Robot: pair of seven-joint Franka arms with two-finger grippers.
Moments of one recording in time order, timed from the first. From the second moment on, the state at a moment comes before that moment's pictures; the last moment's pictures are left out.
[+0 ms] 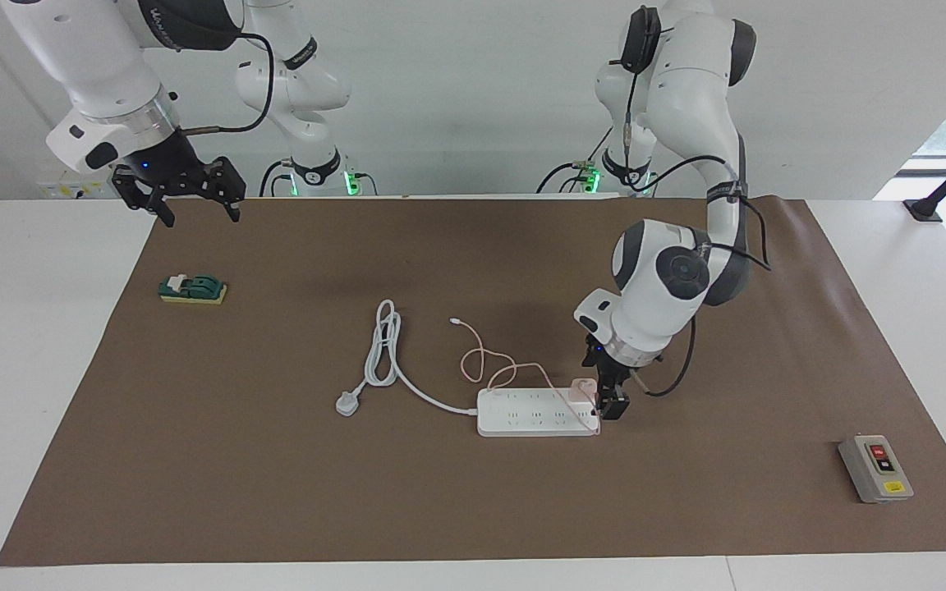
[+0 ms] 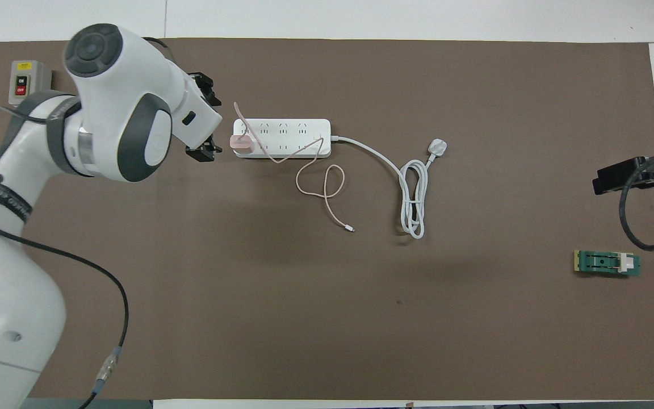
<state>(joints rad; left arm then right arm) -0.33 0.43 0.00 -1.52 -0.13 2.06 1.34 -0.02 -0.03 0.00 -1.61 0.01 1.52 -0.10</state>
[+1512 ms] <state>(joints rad) -0.16 -0.03 0.03 -1.57 -0.05 1.53 0.07 -0.02 -0.03 0.00 -1.61 0.01 1.52 -0.10</state>
